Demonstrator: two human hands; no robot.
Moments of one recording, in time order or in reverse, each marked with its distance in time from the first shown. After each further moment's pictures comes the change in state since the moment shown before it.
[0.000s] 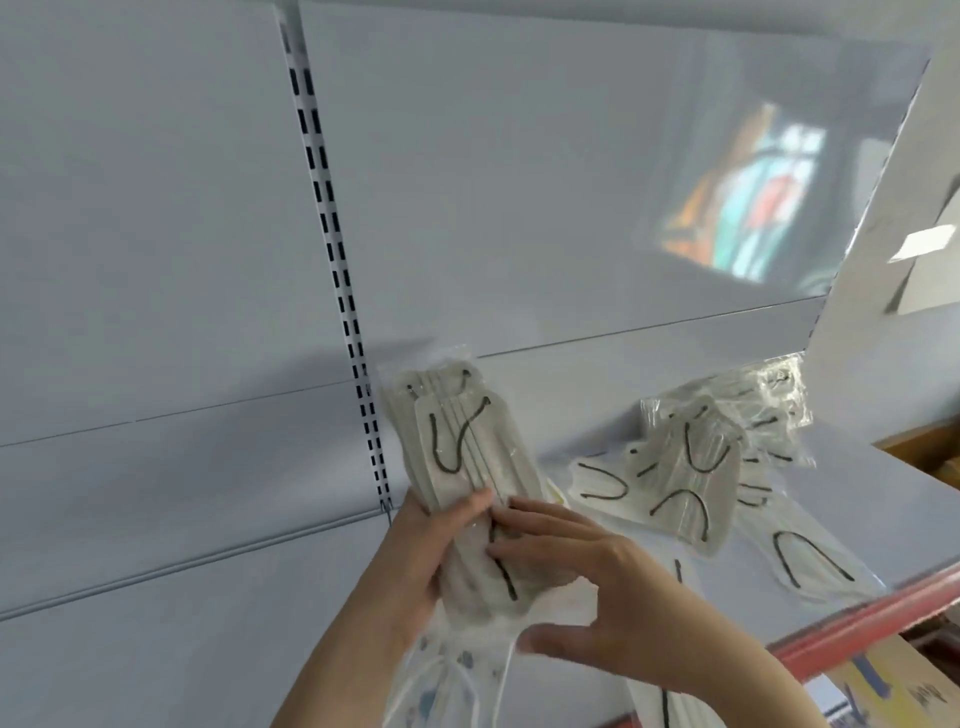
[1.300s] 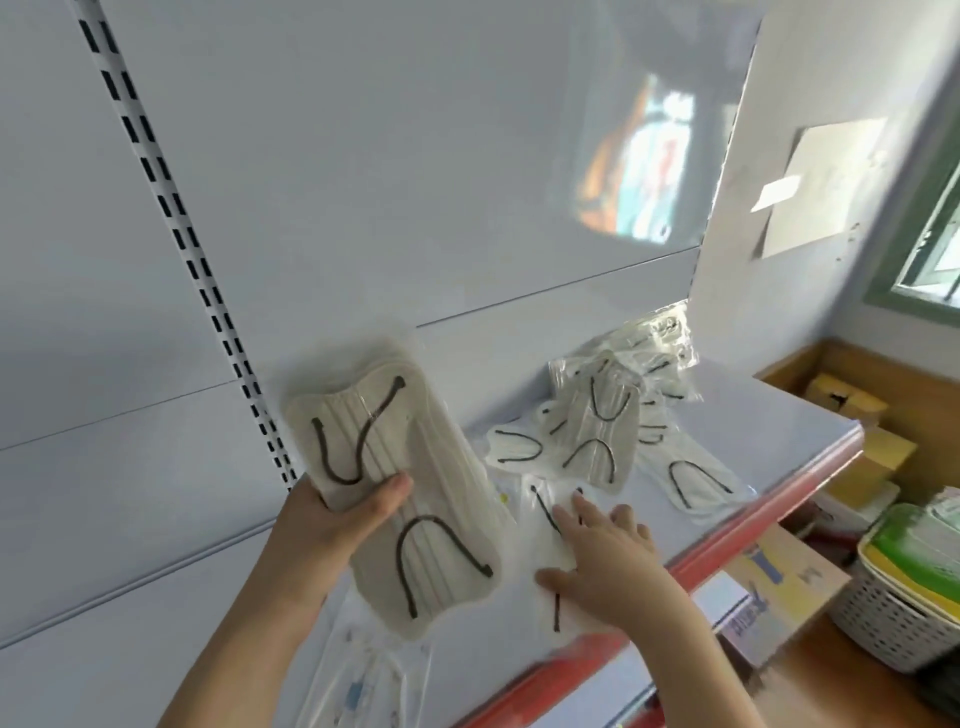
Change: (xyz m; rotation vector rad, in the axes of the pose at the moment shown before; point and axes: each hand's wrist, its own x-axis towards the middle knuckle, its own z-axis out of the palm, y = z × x) left_hand -0.013 0.014 0.001 0.360 0.057 0.177; right_hand -0.044 0.039 0.006 -0.425 -0.199 0.929
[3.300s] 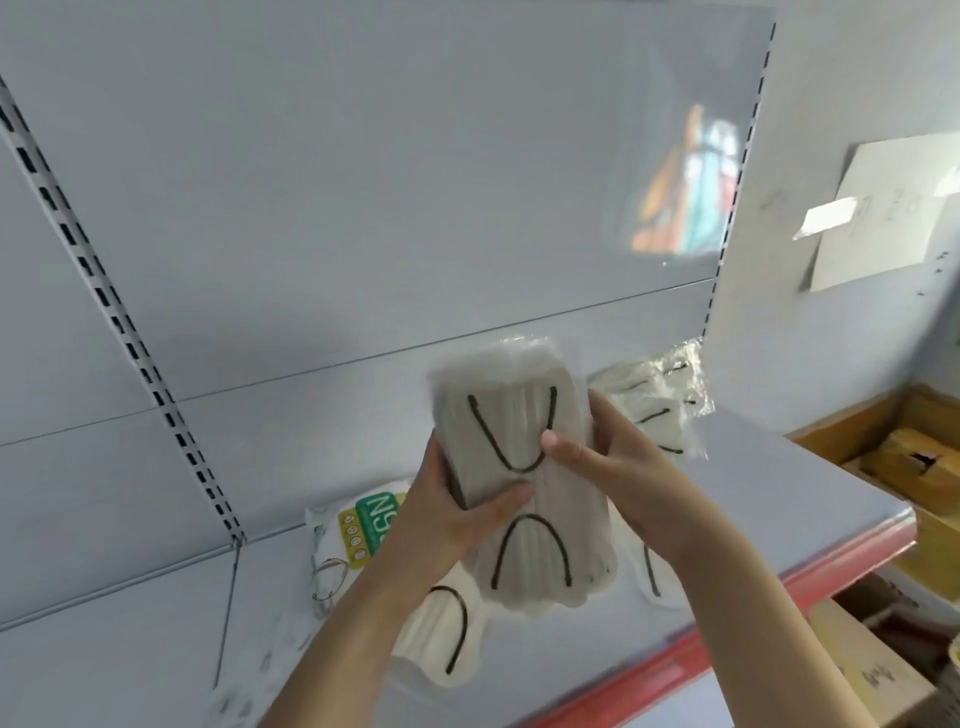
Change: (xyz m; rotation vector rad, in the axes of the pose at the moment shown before) left_hand 0.067 -0.024 0.161 0.139 -0.101 0.113; right_hand 0.075 0.088 -0.101 1.273 0.078 -0.543
